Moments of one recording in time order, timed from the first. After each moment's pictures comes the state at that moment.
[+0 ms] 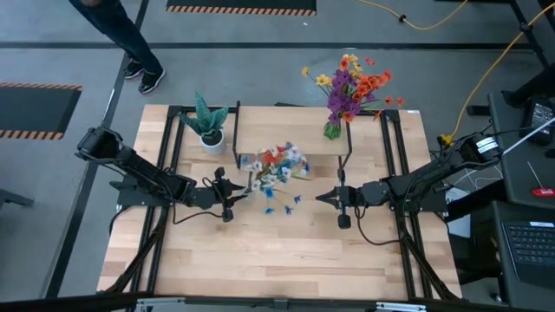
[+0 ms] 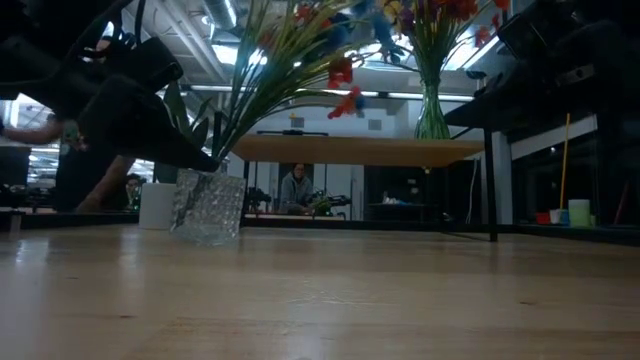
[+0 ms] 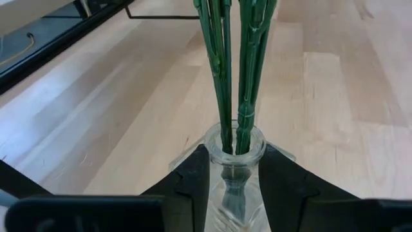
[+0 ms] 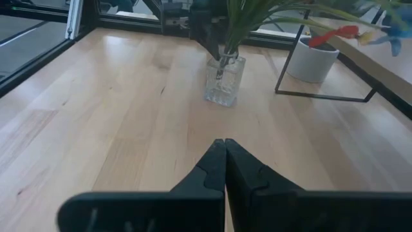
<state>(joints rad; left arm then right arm) -0.35 1.30 0.27 0.49 -0.60 -0.26 0.33 1.21 0.26 0.66 0.35 -0.01</state>
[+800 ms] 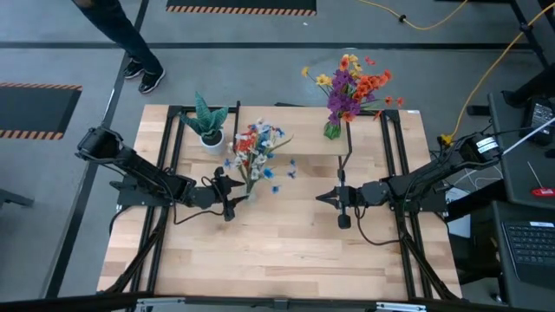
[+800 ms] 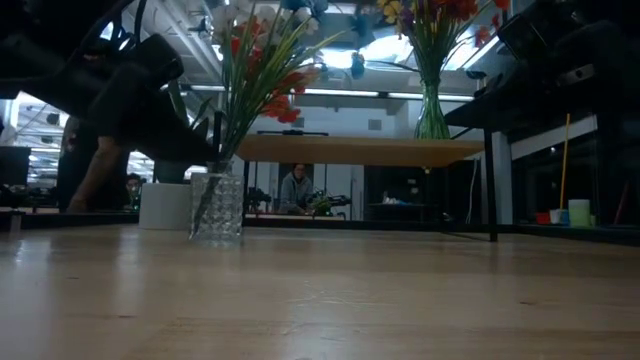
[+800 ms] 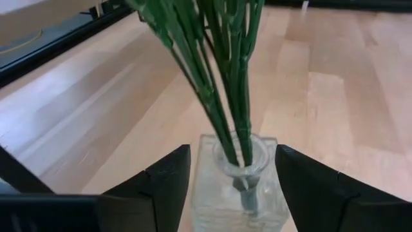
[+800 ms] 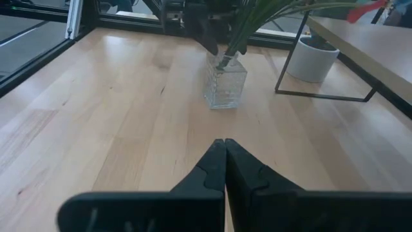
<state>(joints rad) -0.35 1.30 0.27 0.53 -0.63 -0.33 0.33 1.21 0.26 0.66 0.35 -0.01</state>
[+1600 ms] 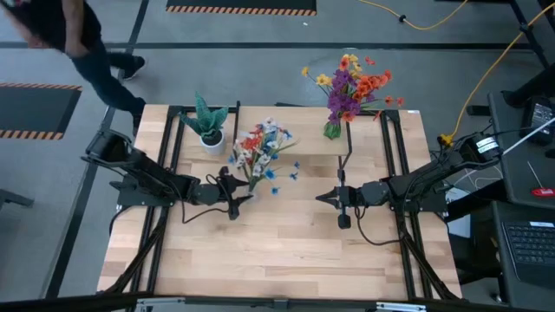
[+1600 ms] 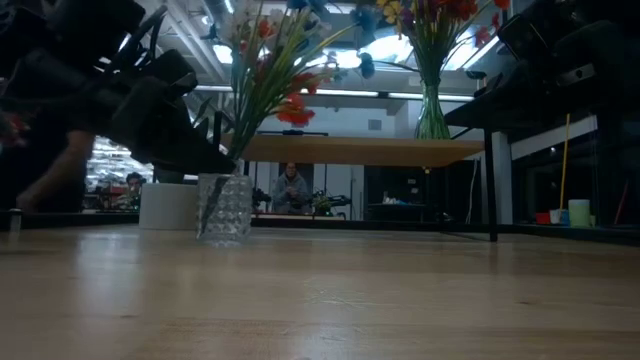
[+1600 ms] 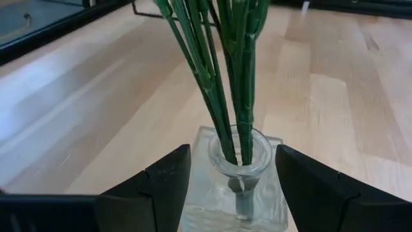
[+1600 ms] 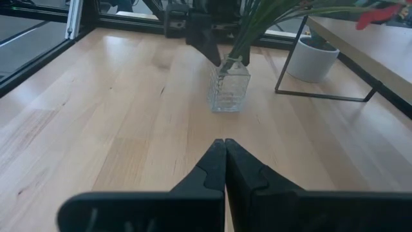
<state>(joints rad) -0.28 1.41 0.28 0.66 -0.55 -0.34 0.33 1.21 0.26 0.66 0.35 -0.01</state>
